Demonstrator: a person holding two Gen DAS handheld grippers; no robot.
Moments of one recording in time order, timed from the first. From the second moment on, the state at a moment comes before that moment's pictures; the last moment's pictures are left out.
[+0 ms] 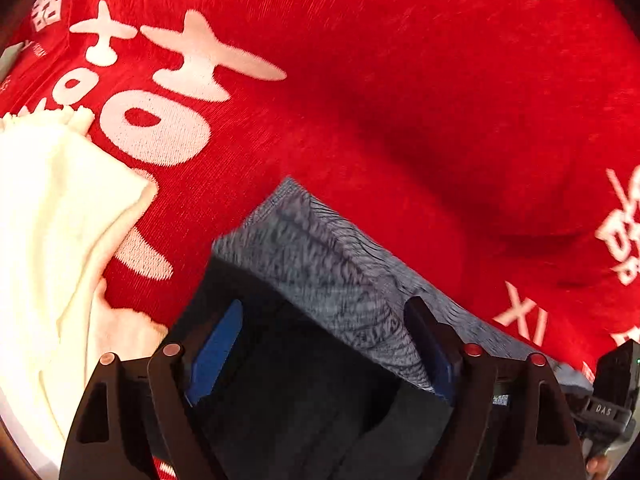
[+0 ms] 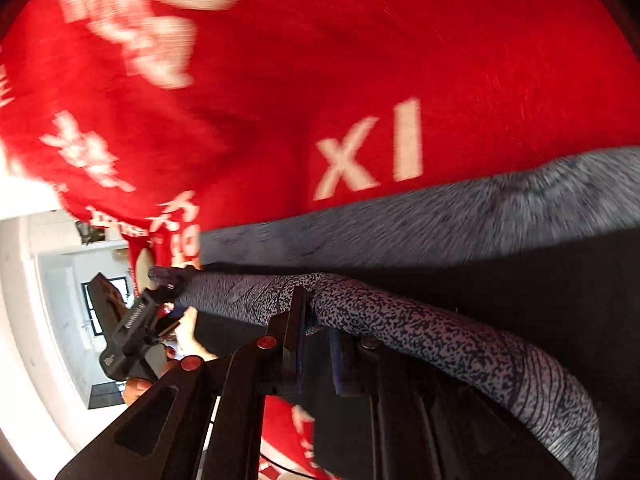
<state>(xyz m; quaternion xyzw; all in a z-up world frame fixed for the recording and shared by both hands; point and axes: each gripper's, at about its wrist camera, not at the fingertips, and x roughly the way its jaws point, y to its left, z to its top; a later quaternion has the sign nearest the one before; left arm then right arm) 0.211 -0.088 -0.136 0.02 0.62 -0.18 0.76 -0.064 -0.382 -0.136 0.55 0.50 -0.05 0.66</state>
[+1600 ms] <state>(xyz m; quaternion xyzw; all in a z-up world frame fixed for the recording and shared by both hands) -0.144 -0.268 -0.109 0.33 0.57 -0.42 0.63 -0.506 -0.270 -0.075 0.59 0.42 -0.30 0.61</state>
